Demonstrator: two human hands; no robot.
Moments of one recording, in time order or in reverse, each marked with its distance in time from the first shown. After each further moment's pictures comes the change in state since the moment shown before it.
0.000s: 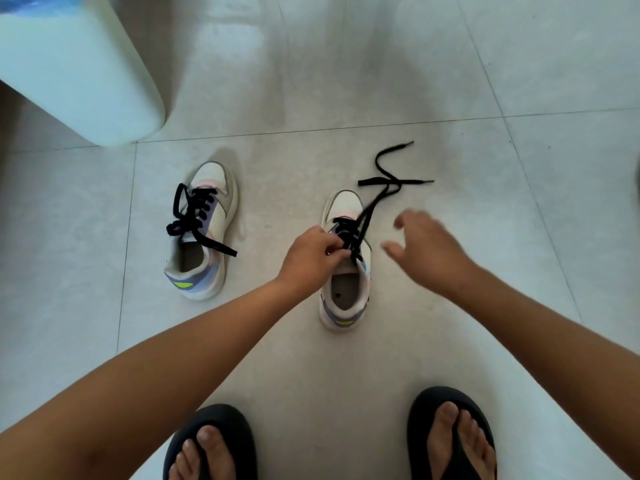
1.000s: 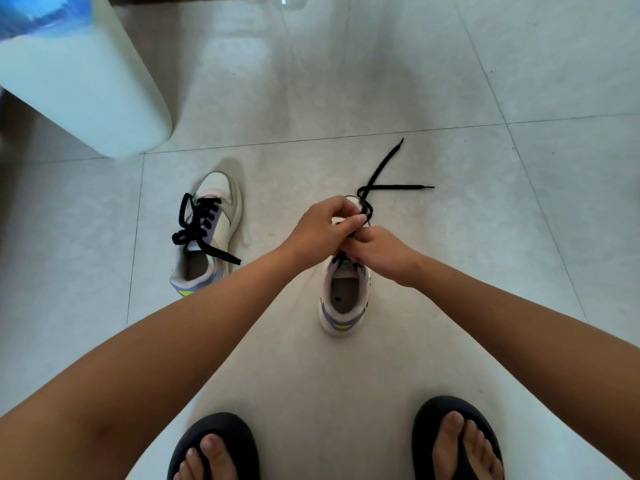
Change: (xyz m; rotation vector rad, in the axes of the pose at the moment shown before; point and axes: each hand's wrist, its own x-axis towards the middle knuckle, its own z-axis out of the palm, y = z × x) left_hand 0.031 0.024 -0.028 -0.408 -0.046 -0.014; right_hand 0.023 -0.034 0.022 0.818 -0.369 -0.034
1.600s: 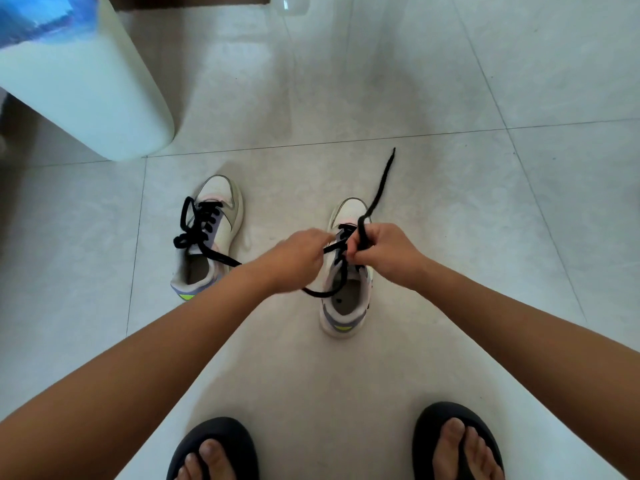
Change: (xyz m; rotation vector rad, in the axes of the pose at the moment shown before) left_hand -0.023 -0.009 -0.025 0.643 -0.365 -0.020; right_hand 0.008 0.013 -0.011 -0.076 0.107 -0.154
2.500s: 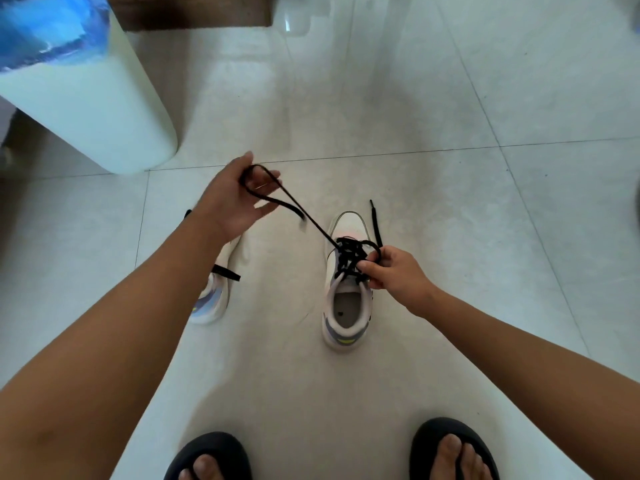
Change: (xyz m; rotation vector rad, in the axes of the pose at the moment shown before) left_hand 0.011 -0.034 -0.090 -1.588 0.369 -0.199; right_hand -0.009 0.025 -0.003 0.331 0.155 0.232
